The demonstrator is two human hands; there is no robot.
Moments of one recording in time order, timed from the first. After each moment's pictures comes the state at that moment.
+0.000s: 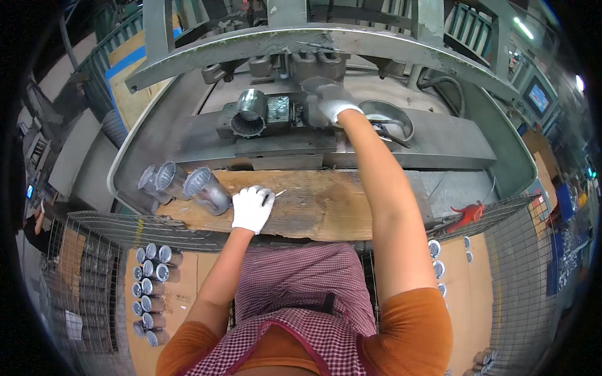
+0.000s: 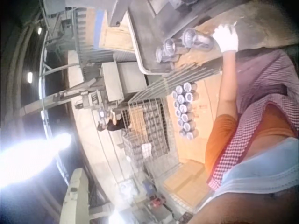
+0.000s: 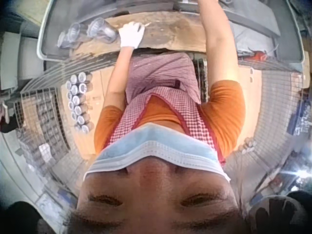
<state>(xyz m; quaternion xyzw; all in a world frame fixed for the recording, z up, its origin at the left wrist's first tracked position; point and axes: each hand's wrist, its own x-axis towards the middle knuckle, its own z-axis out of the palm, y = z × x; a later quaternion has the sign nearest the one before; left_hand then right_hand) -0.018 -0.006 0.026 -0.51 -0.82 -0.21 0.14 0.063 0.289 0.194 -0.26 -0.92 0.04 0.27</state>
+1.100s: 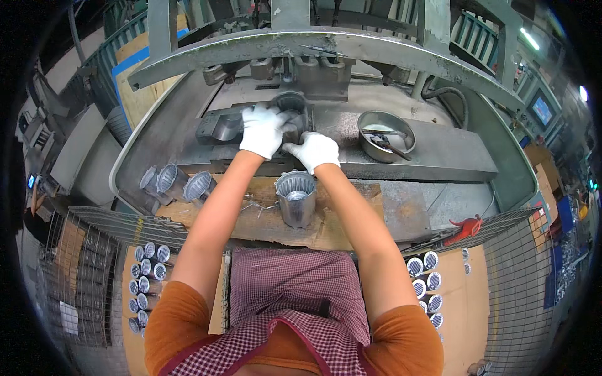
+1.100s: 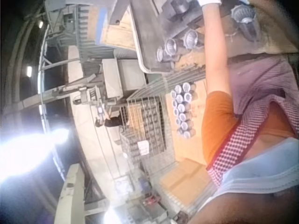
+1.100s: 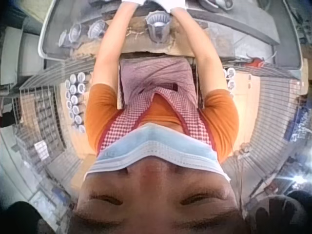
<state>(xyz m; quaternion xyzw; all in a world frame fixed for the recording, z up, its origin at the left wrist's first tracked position) -0.075 0.116 0.170 -0.57 -0.70 -0.21 0.37 0.057 0.201 0.152 -0.34 -0.92 0.15 0.15</state>
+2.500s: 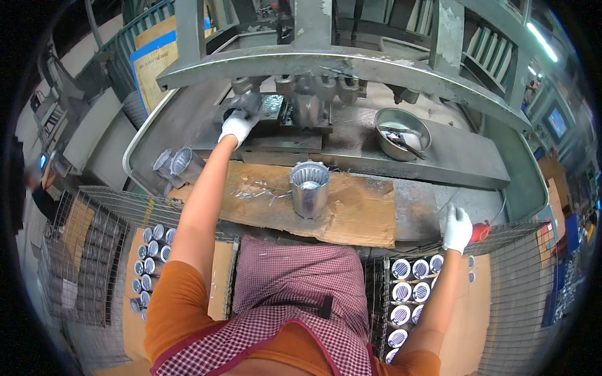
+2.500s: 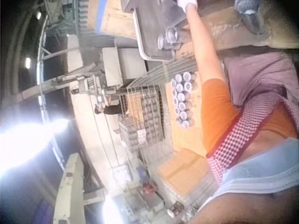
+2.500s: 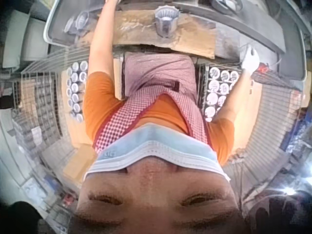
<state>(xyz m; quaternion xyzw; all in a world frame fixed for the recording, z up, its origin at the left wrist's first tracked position) -0.193 0.070 0.131 -0.37 -0.87 -0.32 0.04 0.406 0.268 0.074 -0.58 -0.72 0.12 0.36</state>
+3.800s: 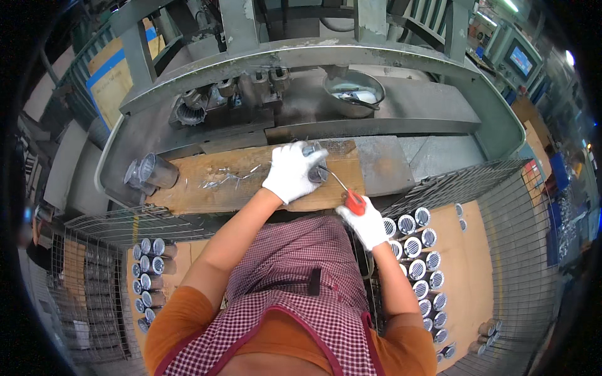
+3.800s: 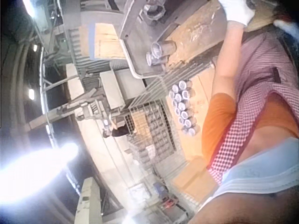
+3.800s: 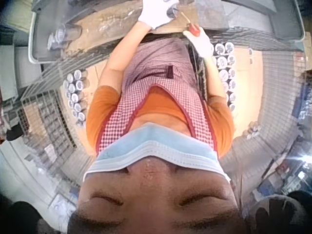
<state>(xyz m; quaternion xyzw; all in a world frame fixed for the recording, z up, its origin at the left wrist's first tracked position) 0.097 0.073 0.094 -0.70 -0.68 -0.20 0.09 0.328 0.102 0.061 -0.50 -0.71 0.44 0.21</state>
